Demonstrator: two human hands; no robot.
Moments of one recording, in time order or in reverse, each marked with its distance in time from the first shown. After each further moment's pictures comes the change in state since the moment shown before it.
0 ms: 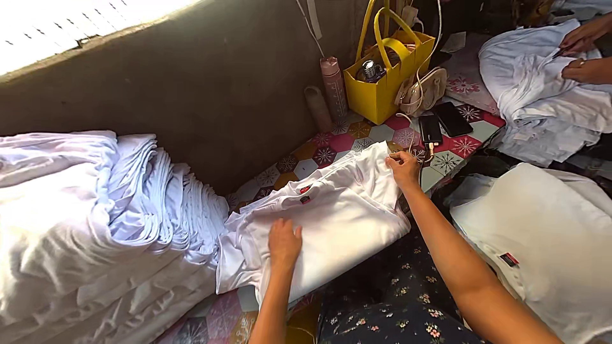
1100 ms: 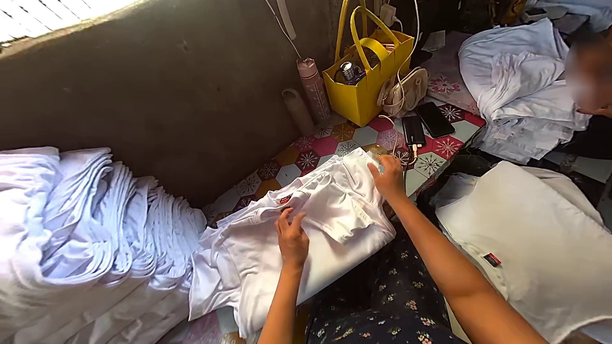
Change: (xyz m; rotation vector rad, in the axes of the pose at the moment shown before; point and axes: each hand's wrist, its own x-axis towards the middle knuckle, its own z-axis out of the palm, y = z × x) left_hand 0.023 0.040 0.066 -0.289 0.451 0.394; right_hand -0.007 0.008 -0.011 -0.253 -0.096 -0.243
